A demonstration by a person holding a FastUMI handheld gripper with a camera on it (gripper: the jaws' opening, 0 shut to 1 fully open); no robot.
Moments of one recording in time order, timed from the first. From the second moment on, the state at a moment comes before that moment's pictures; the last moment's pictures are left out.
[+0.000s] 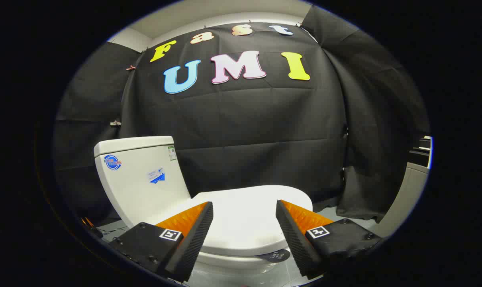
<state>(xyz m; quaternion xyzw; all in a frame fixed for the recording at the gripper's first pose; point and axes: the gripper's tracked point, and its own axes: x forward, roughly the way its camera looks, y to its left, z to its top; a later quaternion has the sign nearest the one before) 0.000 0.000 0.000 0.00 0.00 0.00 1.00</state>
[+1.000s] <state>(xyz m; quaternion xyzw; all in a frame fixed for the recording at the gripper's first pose) 0.002 -0.001 -0.004 0.00 0.00 0.00 1.00</state>
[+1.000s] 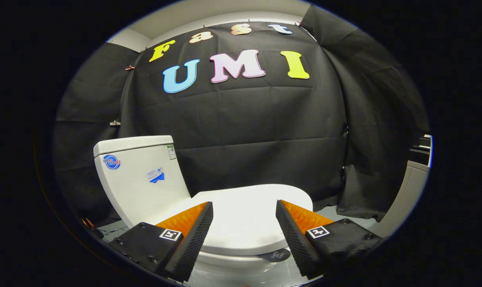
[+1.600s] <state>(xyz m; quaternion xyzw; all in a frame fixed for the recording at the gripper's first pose) 0.002 -0.003 -0.004 0.00 0.01 0.00 1.00</state>
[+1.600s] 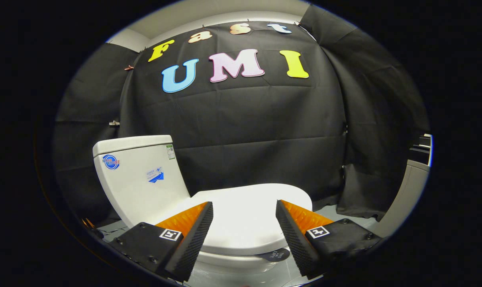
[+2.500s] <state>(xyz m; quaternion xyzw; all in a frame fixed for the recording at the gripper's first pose) -0.003 -0.032 0.027 0.00 -0.01 -0.01 1.00</state>
